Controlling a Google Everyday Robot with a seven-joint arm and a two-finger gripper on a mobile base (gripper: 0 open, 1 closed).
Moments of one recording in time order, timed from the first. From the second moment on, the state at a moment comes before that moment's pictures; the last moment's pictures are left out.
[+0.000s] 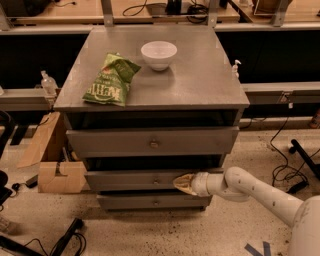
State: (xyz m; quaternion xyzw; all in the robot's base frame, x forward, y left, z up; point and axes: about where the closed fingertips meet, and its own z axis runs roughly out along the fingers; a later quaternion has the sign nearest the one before) arm 0.619 -0.094 0.391 -0.56 0.65 0.24 0.45
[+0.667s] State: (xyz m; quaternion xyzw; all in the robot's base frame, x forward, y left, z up) arm 0.634 -0.085 0.387 -0.57 0.65 0.23 0.45
